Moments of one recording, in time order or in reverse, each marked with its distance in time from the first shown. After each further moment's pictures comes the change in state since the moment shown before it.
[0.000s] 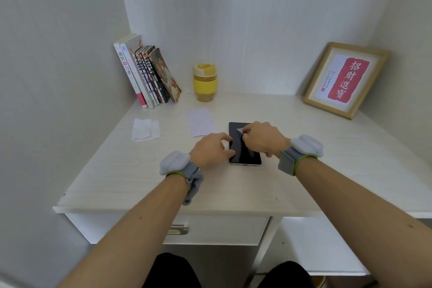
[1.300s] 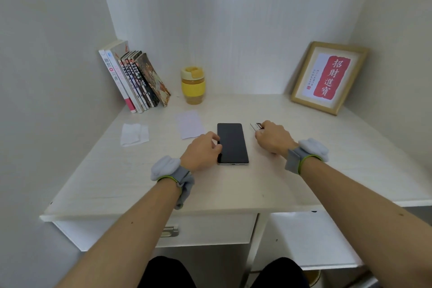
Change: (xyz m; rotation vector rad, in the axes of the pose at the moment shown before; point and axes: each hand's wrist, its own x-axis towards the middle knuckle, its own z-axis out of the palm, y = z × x) left_hand -0.002 0.010 0.008 -0.053 0.084 -0.028; right_hand 0.012 0.063 0.005 0.114 0.138 0.183
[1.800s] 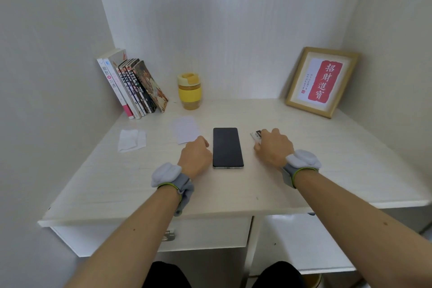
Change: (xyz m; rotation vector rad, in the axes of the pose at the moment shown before) left_hand 0.002 -0.002 0.009 0.071 0.140 -0.123; right_hand -0.003 0.021 0.013 -0.283 0.170 -0.105
